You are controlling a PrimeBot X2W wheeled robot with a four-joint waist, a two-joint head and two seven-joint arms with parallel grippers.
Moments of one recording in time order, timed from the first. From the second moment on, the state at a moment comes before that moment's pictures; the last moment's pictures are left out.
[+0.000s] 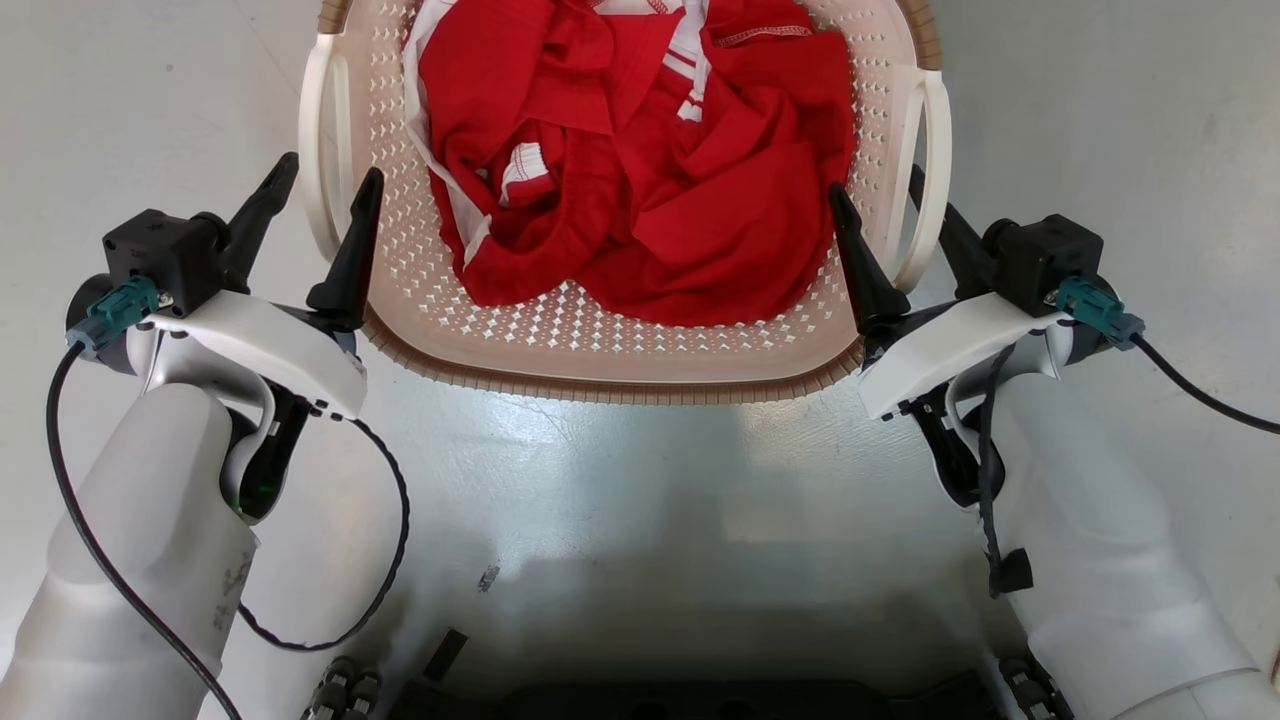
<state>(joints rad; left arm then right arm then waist) -0.69 0.34 -0.37 0.55 -0.51 -0.13 -0.26 -0.72 -0.07 0.24 0.70 0.28 0.13 -0.25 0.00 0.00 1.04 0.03</state>
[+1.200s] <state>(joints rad) -0.69 0.35 -0.40 0.57 -0.54 -0.13 -0.26 -0.72 -0.07 0.28 0.70 0.33 0.13 -0.25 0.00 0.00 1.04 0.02</state>
